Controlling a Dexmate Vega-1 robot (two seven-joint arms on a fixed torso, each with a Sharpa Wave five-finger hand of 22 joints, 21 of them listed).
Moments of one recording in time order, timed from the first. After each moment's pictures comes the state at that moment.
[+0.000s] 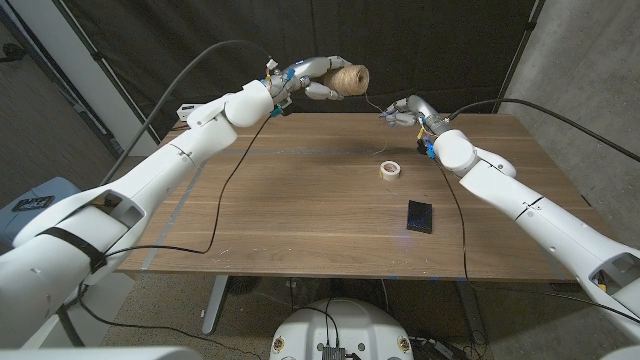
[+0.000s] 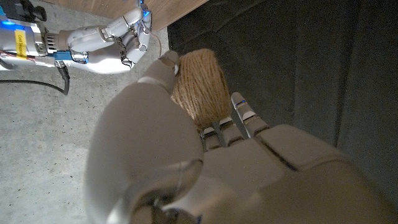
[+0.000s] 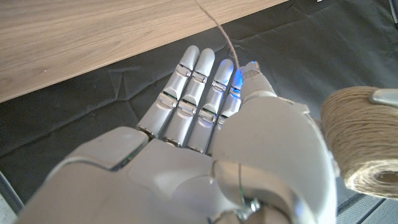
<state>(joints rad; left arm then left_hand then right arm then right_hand) 0.32 0.60 0.66 -1.45 0.31 -0.34 -0.09 1.31 0.11 0.30 -0.16 0.37 0.42 -0.01 0.22 0.42 0.20 -0.06 0.58 0.72 0.27 -0.02 0.43 0.51 0.16 0.06 0.39 0.21 -0.67 -0.71 -0.55 -1.73 -0.01 -0.23 -0.18 1.13 0.08 0.18 -0.15 0.18 0.95 -0.08 0.45 0.23 0.93 -0.10 0.41 0.31 0.90 -0.12 0.42 0.37 0.82 -0.09 0.45 0.19</state>
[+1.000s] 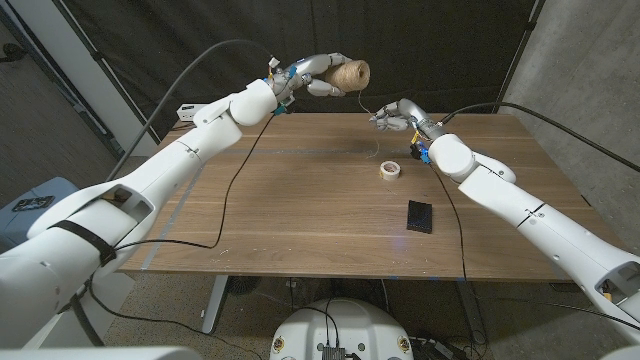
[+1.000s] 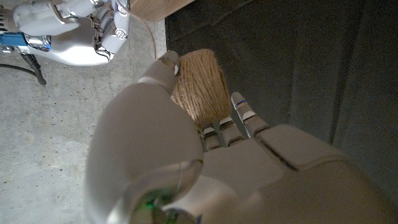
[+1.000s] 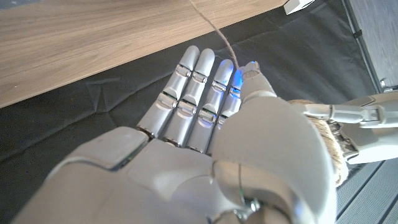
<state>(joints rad) 0.28 0.56 0.68 -1.36 0.29 -0.36 -0.06 1.31 0.11 0.30 -0.16 0.37 0.42 -0.01 0.22 0.42 0.20 -0.06 0.58 0.72 0.27 -0.02 0.43 0.51 0.16 0.06 0.40 0.21 -0.71 -0.72 -0.55 -1.80 0.02 -0.20 -0.15 1.13 0.08 0.17 -0.14 0.18 0.95 -0.08 0.45 0.23 0.93 -0.10 0.41 0.31 0.90 -0.12 0.41 0.37 0.81 -0.10 0.46 0.19</state>
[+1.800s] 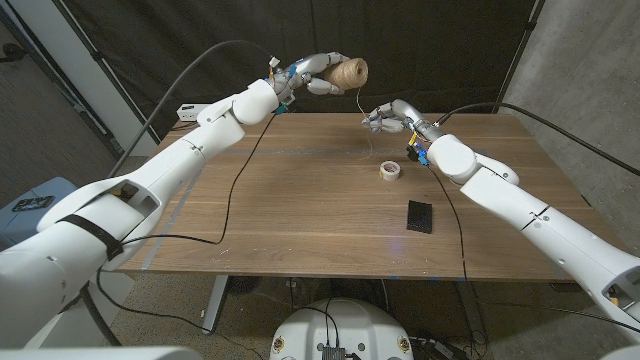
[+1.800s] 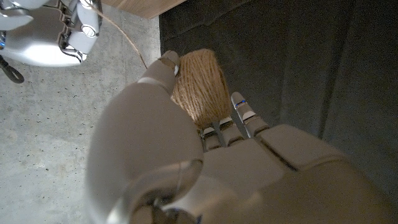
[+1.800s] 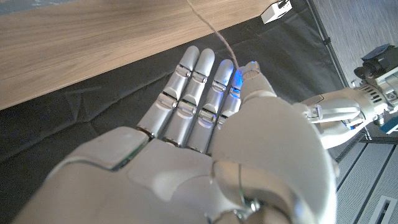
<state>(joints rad) 0.26 0.54 0.70 -1.30 0.28 -0.35 -0.03 1.30 0.11 0.30 -0.16 0.37 0.42 -0.01 0.22 0.42 0.20 -0.06 0.57 0.72 0.27 -0.02 0.43 0.51 0.16 0.06 0.40 0.21 -0.74 -0.74 -0.53 -1.85 0.05 -0.17 -0.10 1.13 0.08 0.17 -0.14 0.18 0.96 -0.08 0.45 0.23 0.93 -0.10 0.41 0.31 0.90 -0.12 0.41 0.37 0.80 -0.09 0.46 0.19</state>
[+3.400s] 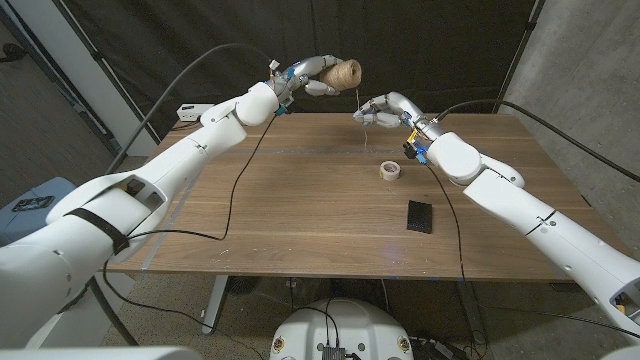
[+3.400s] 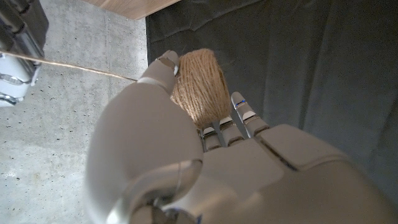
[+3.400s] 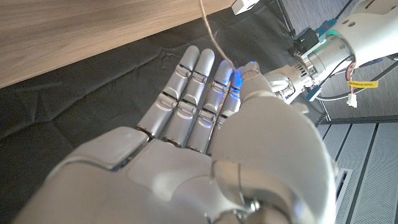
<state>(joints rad) 0.23 0.51 0.73 -1.21 0.28 -0.33 0.01 1.30 0.11 0.30 -0.16 0.37 0.42 -0.01 0.22 0.43 0.20 -0.06 0.57 0.73 0.27 -0.01 0.43 0.51 0.16 0.06 0.40 0.21 -0.78 -0.74 -0.50 -1.92 0.07 -0.08 -0.09 1.13 0.09 0.17 -0.14 0.18 0.96 -0.08 0.44 0.23 0.93 -0.10 0.40 0.31 0.90 -0.12 0.41 0.37 0.80 -0.09 0.47 0.19</state>
